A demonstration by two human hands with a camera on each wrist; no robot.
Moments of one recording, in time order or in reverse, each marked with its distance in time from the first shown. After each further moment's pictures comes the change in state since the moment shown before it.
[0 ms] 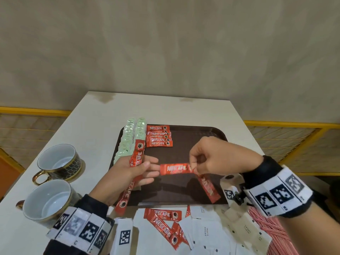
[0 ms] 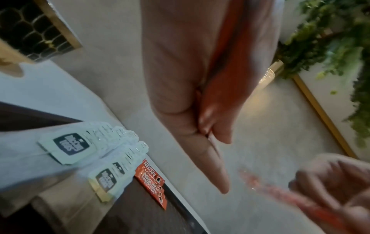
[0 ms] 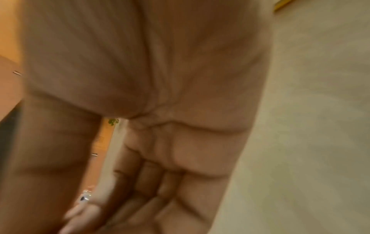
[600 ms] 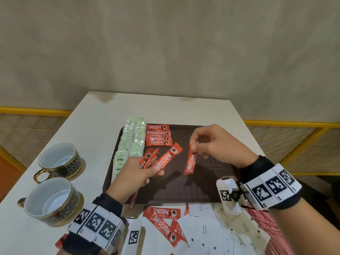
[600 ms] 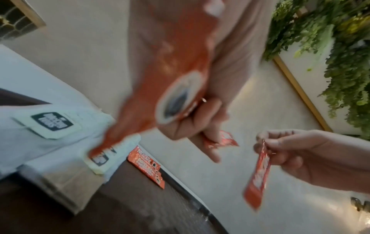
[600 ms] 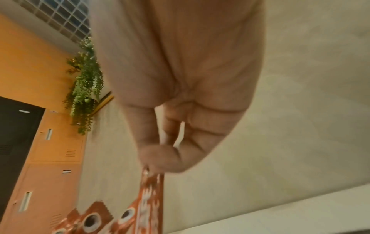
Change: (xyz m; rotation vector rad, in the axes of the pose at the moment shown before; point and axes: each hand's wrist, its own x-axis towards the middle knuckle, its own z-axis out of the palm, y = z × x) left_hand 0.009 -0.012 0.019 0.330 0.131 0.037; right_hand 0.011 0.024 0.005 0.430 0.320 -0.012
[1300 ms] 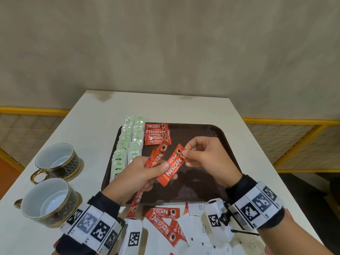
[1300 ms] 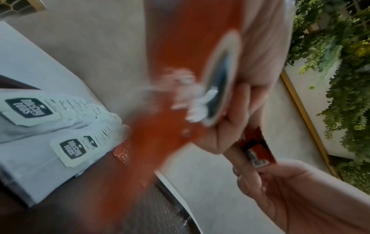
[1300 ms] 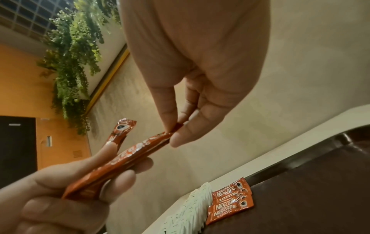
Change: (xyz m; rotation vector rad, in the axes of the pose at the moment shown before) left_hand -0.009 0.015 0.002 -0.264 -0.328 0.028; right_hand -0.012 0.013 0.043 0.376 0.228 0.137
